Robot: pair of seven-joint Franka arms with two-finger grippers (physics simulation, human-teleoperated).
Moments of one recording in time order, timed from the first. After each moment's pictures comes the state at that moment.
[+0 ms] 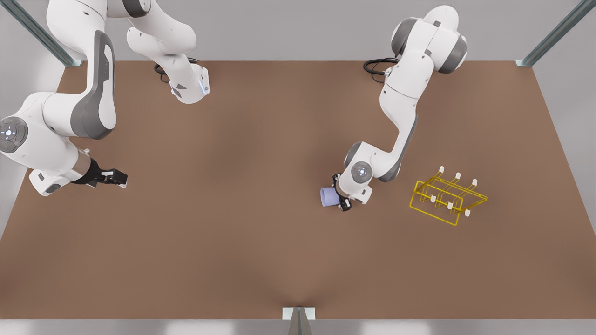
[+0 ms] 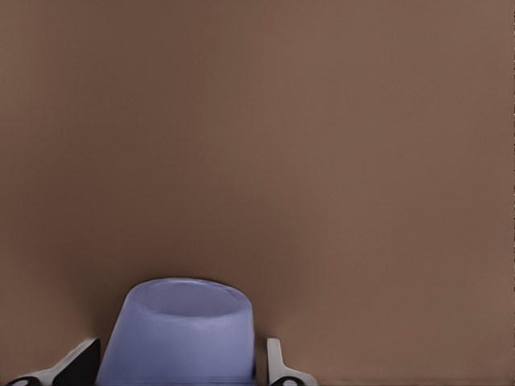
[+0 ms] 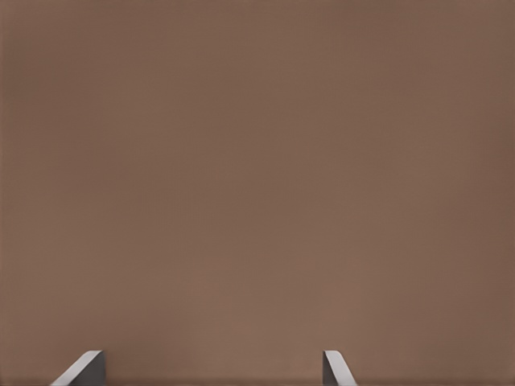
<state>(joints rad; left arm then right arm) -0.51 0.68 -0.05 -1.82 -0.15 2.50 -2.26 0.06 0.19 -0.12 -1.57 0.02 1.73 -0.05</state>
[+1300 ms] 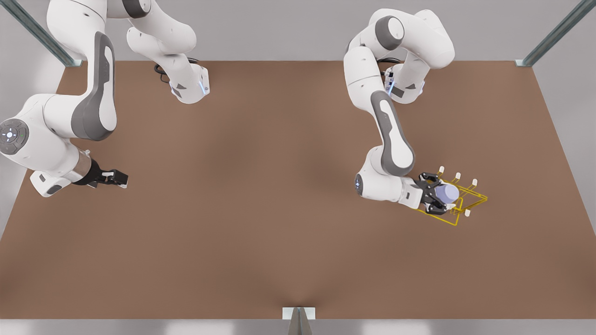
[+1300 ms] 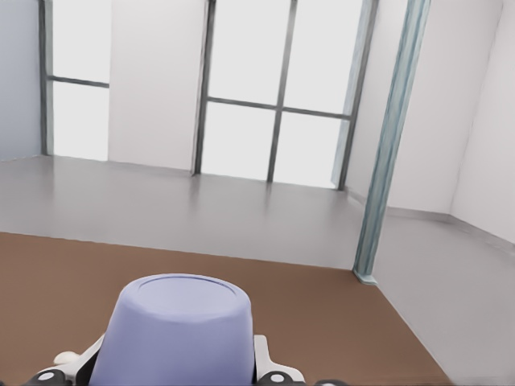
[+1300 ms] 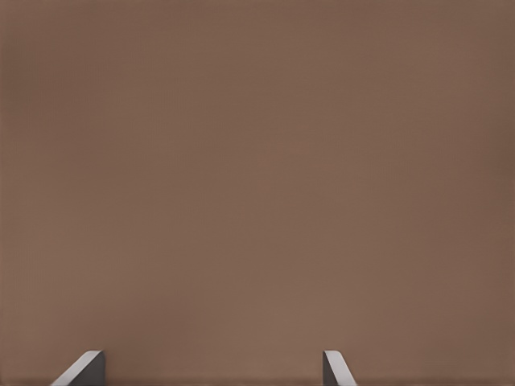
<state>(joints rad) -1.35 1.10 1.23 -1.79 0.35 1.96 -2.04 0.06 0.20 -0.12 -1.57 0.02 1.73 -0.05</state>
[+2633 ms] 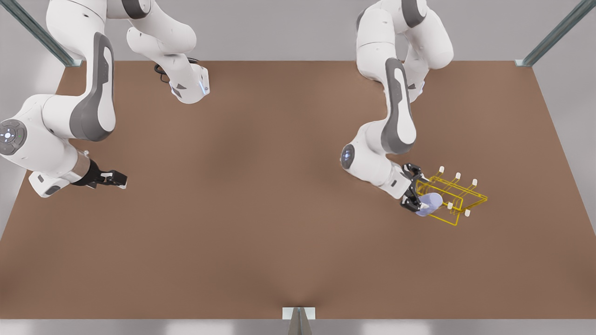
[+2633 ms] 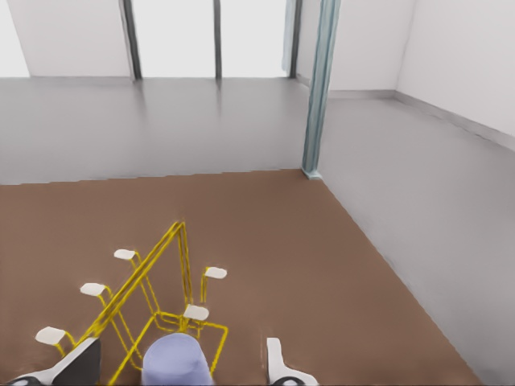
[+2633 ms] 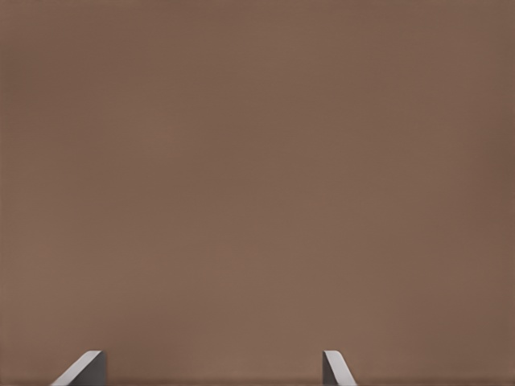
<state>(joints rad) -1.41 0.68 1.18 -1.61 0.30 1.84 -1.79 0.06 0.20 -0.12 -1.56 0.02 1.73 -0.06</state>
